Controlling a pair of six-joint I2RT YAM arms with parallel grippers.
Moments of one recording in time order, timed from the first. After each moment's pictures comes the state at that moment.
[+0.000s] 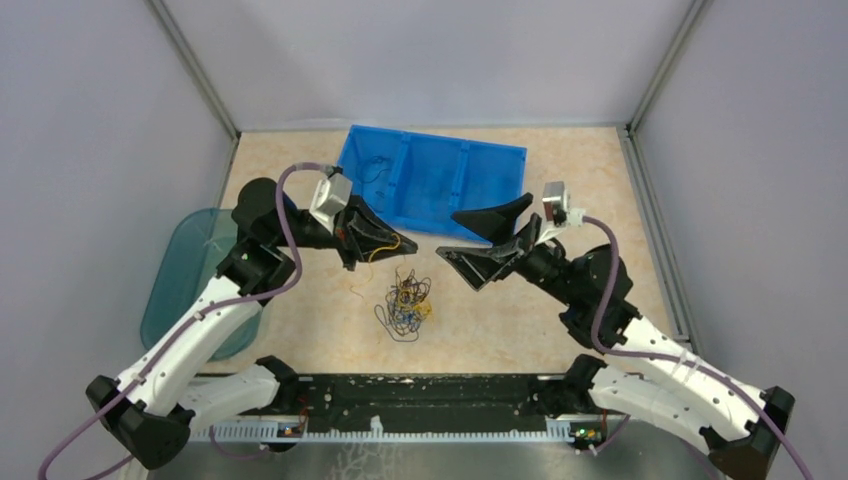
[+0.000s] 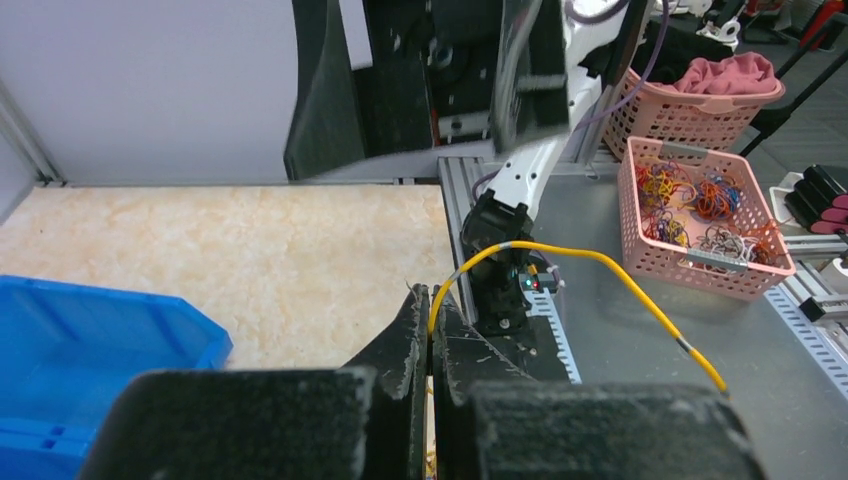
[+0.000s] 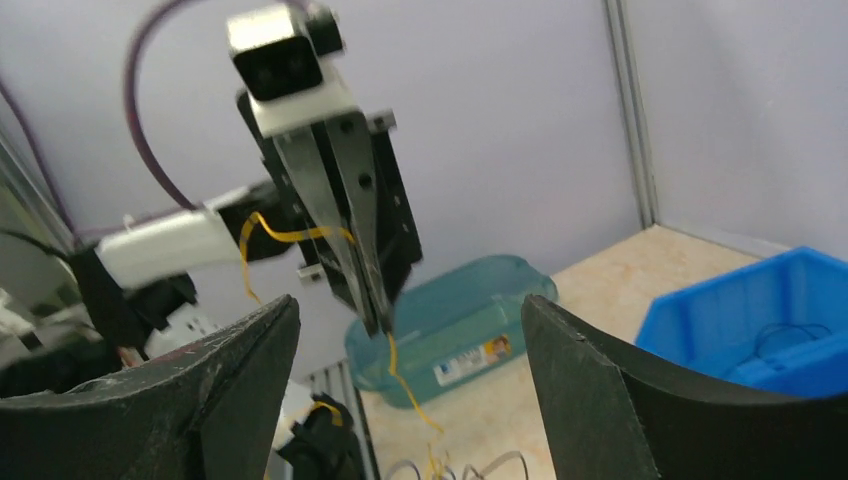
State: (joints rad) left arm -0.61 1.01 1.03 0.18 1.04 -0.21; right arm 0.85 0.73 0.72 0.50 -0.22 0.51
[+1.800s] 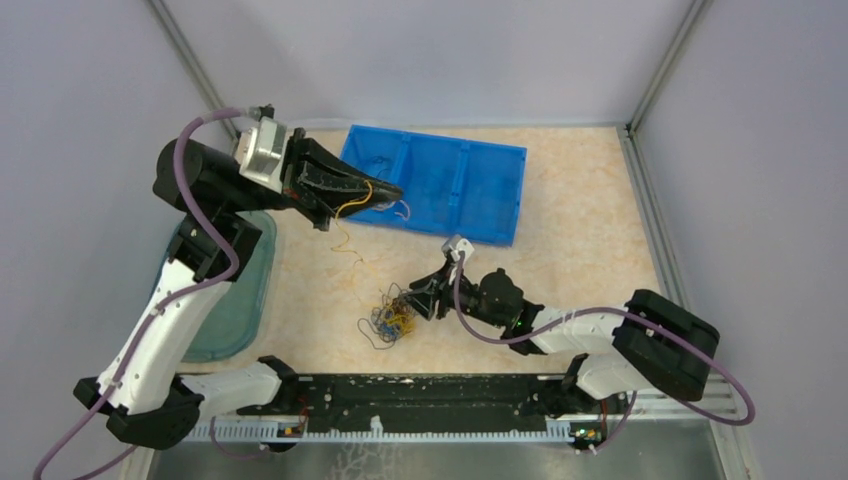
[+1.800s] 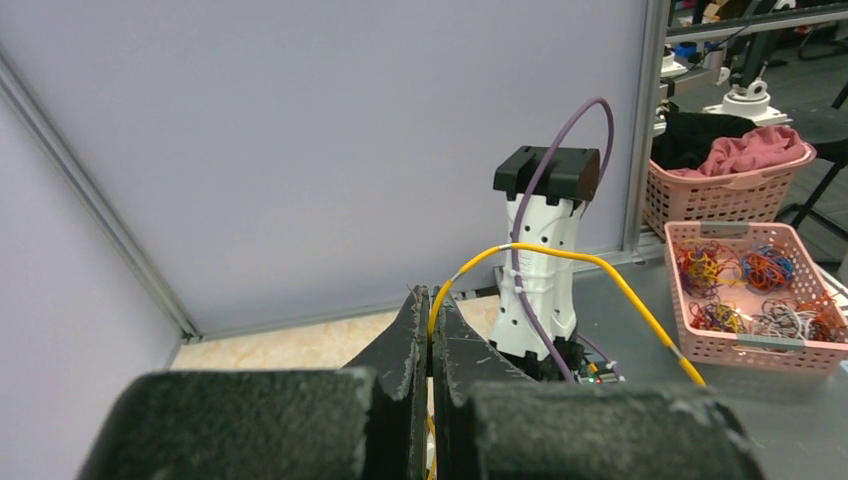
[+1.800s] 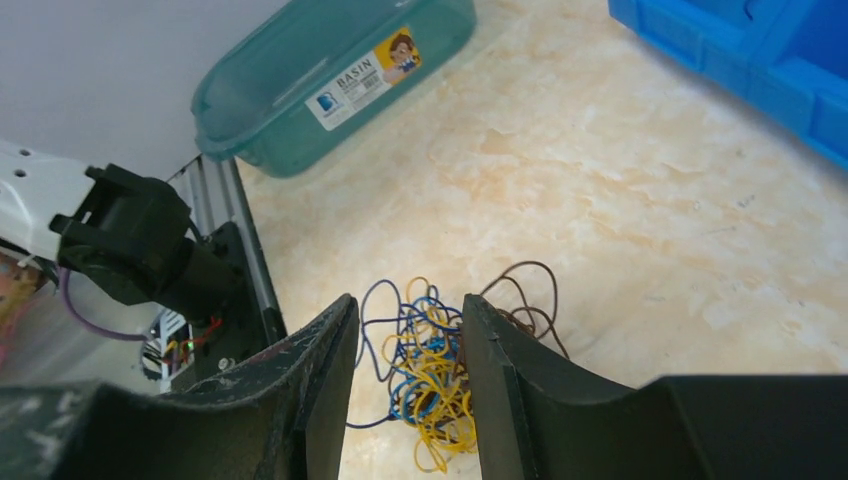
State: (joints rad) left arm -0.61 1.12 1.53 0.09 1.01 -0.26; right arm 1.01 1.31 0.38 0.90 -0.11 0.42
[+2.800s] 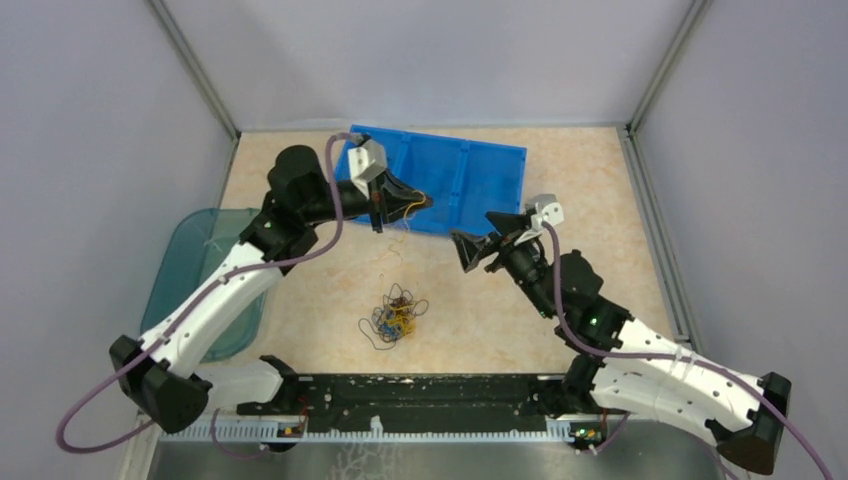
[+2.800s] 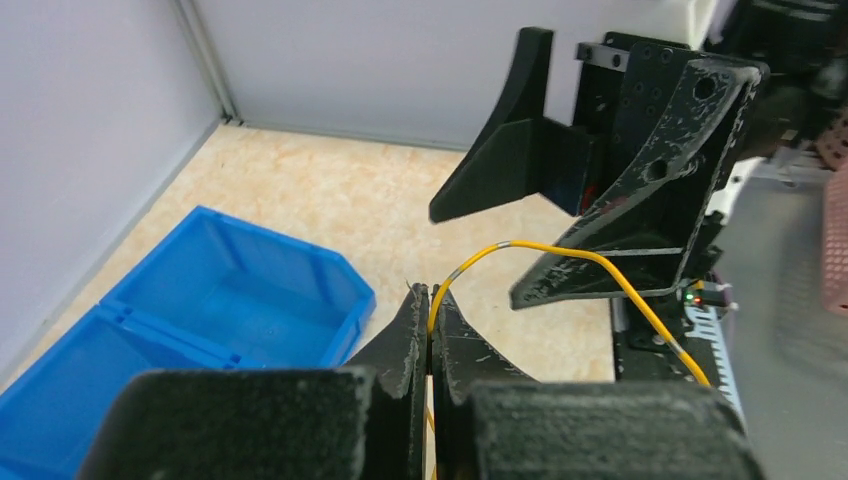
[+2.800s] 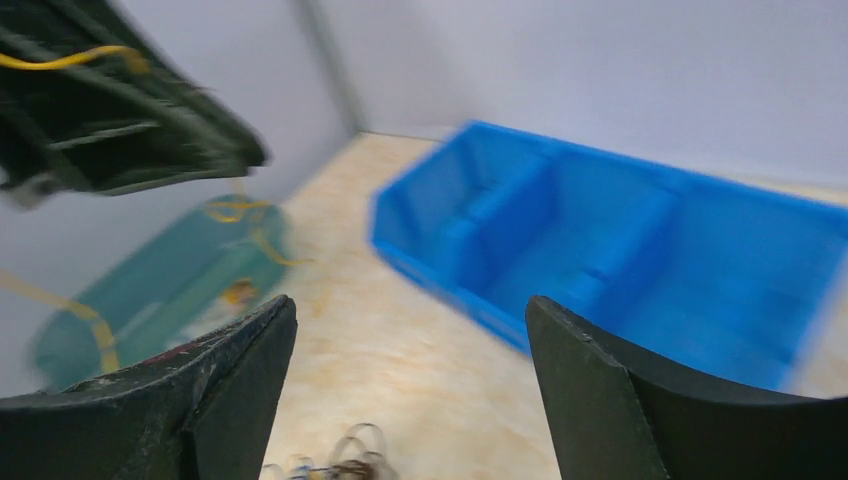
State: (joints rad) left arm -0.61 1.16 1.20 0.02 0.78 0.00; right arm 0.97 0.70 0.65 0.29 0.23 0.20
